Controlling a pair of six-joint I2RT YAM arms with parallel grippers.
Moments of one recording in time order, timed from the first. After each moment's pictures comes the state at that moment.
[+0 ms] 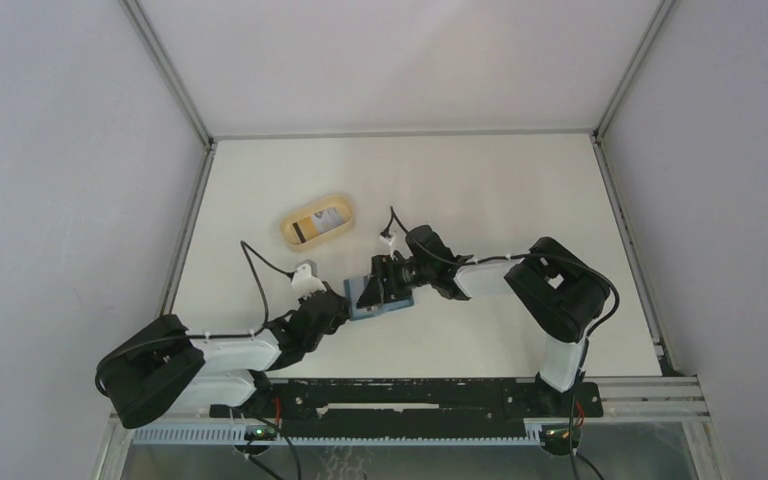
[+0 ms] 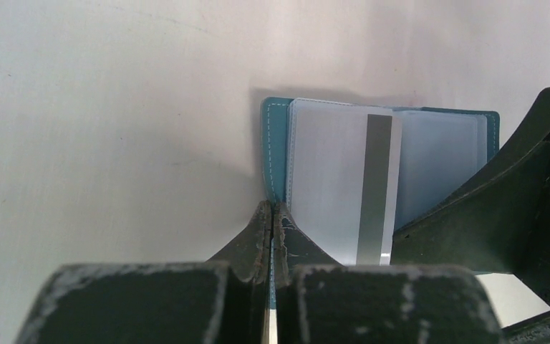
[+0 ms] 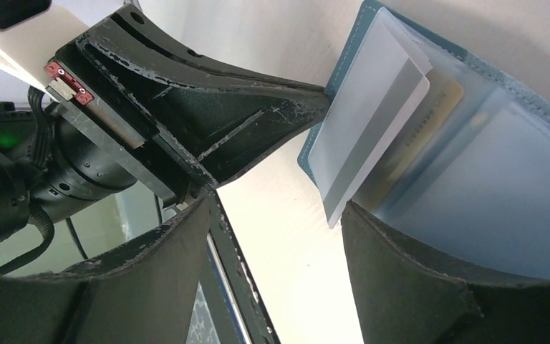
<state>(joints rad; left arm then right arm) -0.87 1.21 0.17 0.39 -0.50 -1.03 0.79 1.82 0.85 0.34 -0.67 0.71</state>
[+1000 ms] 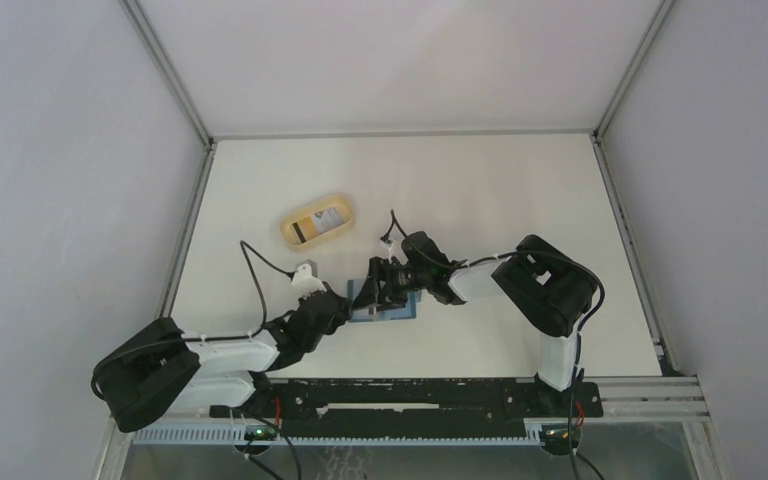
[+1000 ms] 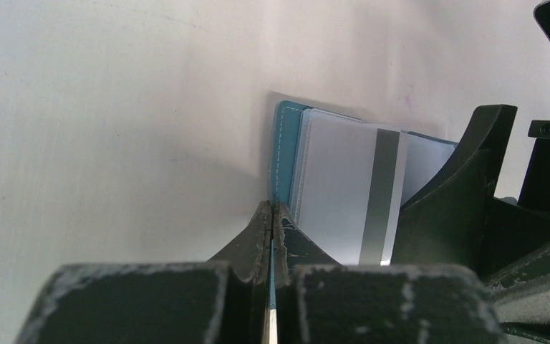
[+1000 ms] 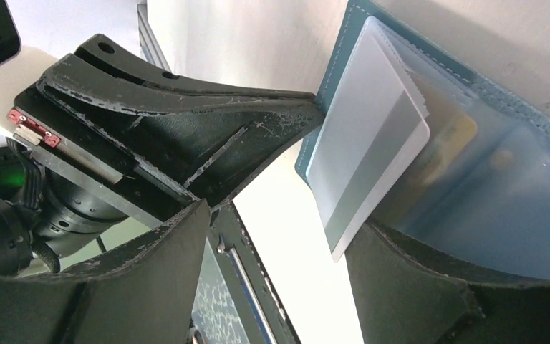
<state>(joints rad) -0.87 1.18 0.17 0.37 -0.49 -1.01 0.81 1.89 0.83 0.44 -0.65 0.90</state>
